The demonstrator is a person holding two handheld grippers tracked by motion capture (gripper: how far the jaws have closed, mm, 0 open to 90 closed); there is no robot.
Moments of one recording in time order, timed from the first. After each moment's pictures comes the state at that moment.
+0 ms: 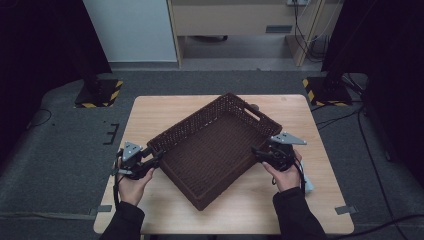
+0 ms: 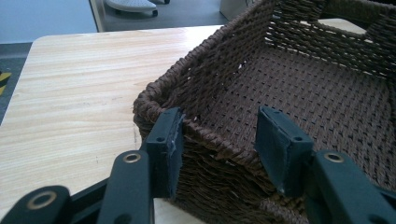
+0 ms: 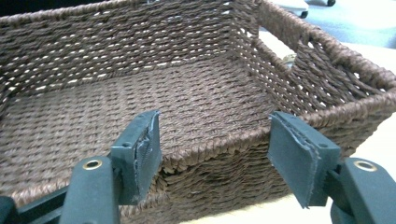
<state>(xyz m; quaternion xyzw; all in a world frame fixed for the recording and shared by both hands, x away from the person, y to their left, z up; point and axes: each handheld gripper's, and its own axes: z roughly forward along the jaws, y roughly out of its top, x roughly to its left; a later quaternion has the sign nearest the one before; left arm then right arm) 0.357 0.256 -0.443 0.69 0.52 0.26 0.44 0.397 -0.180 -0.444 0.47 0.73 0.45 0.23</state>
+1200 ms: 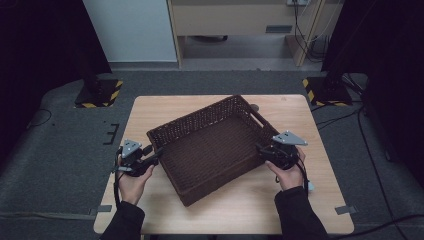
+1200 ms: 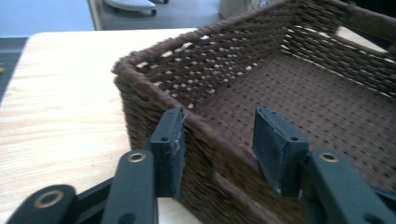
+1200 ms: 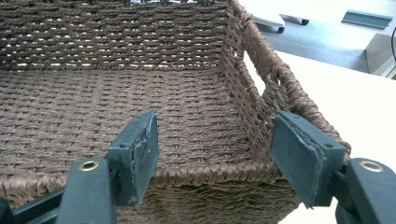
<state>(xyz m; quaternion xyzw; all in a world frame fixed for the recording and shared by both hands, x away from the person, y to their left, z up) 0.359 0.256 -0.442 0.68 0.52 0.25 0.45 0.400 -0.188 -0.444 0.45 0.73 0.43 0.28</state>
